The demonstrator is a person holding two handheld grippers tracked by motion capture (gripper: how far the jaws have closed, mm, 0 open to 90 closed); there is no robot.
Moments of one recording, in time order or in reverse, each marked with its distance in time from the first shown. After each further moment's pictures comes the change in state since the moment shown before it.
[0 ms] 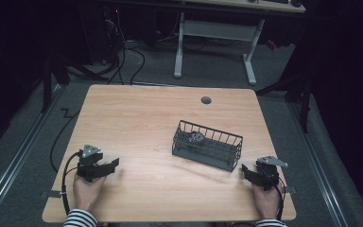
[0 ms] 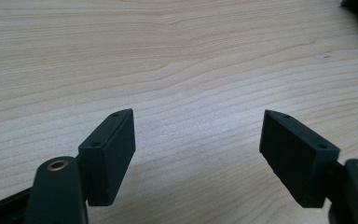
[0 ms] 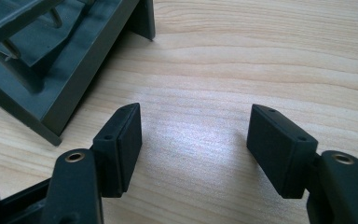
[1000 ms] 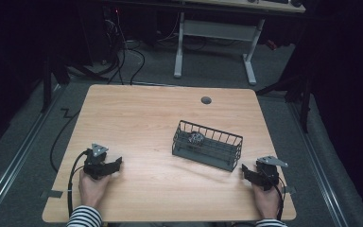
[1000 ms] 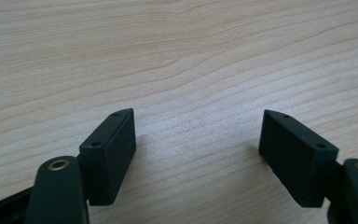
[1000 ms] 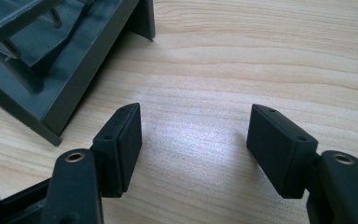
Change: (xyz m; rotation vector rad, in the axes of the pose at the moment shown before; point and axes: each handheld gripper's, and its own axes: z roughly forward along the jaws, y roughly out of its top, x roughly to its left) left arm -0.006 -0.002 0.025 0.023 0.098 0.077; right arm 0.000 0.000 0.000 0.000 0.000 0.000
